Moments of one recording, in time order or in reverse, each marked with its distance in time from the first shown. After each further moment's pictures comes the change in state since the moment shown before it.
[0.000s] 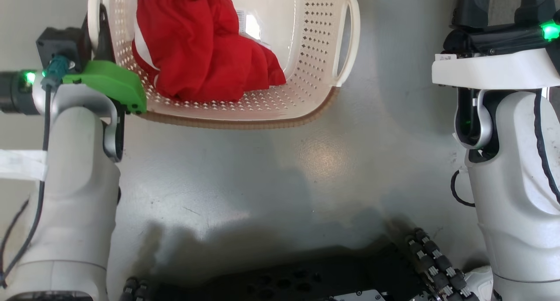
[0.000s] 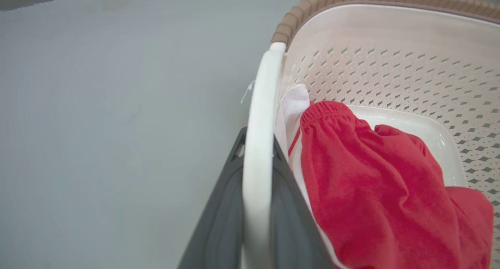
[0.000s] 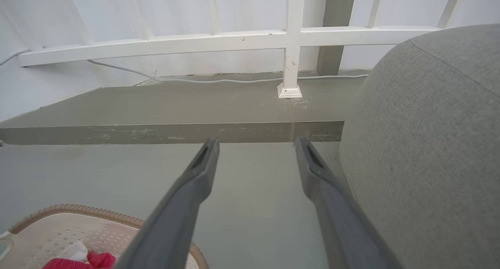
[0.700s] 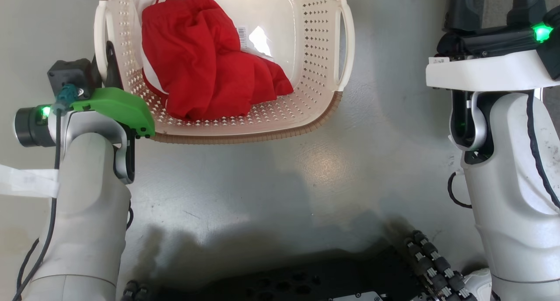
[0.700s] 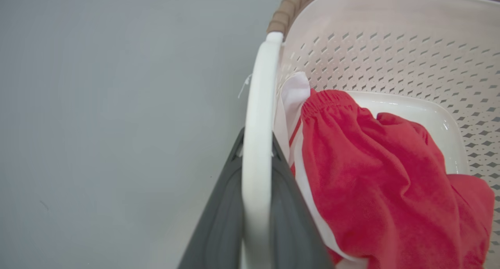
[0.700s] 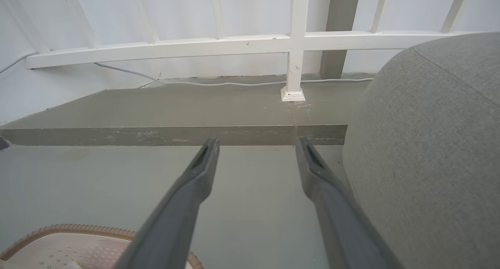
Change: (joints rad) left arm 0.071 -0.027 0.013 0.040 -0.064 0.024 0.000; right arm 0.000 0.000 0.016 0.013 0.000 0.000 0.000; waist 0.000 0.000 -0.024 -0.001
